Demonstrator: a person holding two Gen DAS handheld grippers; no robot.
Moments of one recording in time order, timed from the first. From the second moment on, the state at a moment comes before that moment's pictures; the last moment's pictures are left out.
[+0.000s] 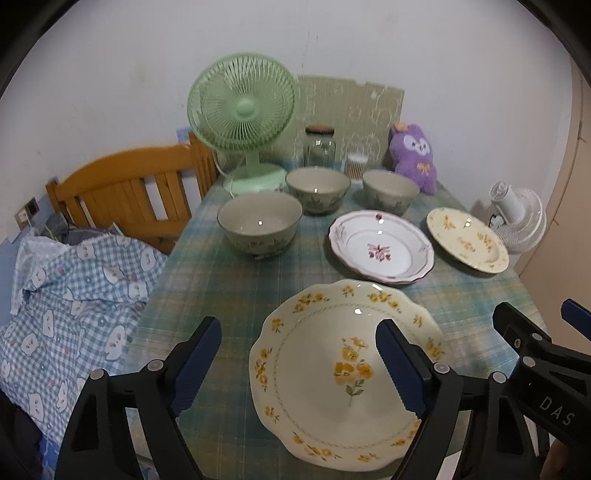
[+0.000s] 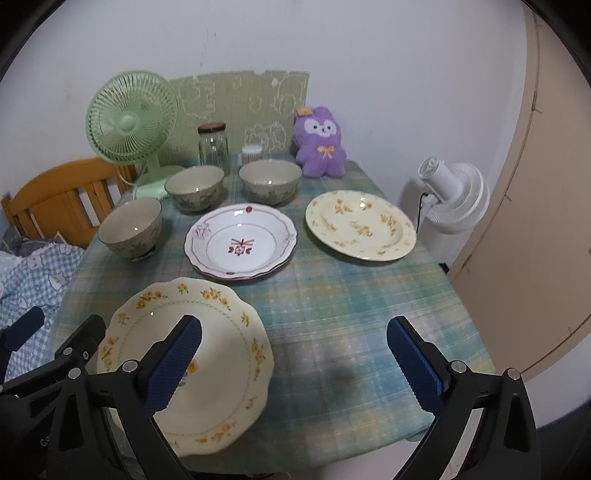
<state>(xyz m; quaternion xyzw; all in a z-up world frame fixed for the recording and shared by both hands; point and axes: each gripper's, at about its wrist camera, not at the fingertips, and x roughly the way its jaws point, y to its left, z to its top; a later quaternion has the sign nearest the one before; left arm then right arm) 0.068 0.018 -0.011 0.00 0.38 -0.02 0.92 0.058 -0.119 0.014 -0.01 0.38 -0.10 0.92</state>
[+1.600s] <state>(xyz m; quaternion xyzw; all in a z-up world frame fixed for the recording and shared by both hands) 0.144 0.021 -0.101 0.03 0.54 -0.04 0.84 0.144 -0.103 -0.099 0.03 0.55 -0.11 0.83</state>
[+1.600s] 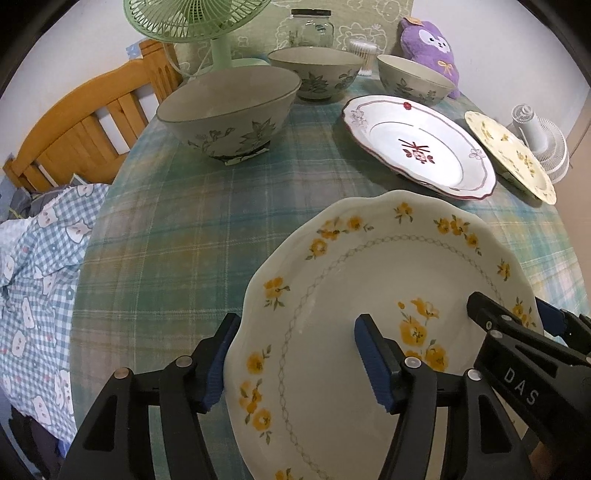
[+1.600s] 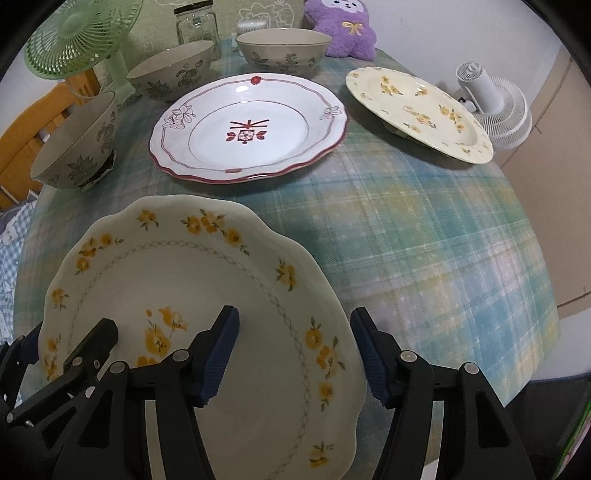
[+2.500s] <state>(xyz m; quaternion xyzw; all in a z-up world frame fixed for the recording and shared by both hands) 0.142 -0.133 -0.080 -0.02 0.52 -0.02 0.85 0.146 -0.272 -0.064 0.00 0.53 -0.07 0.84</state>
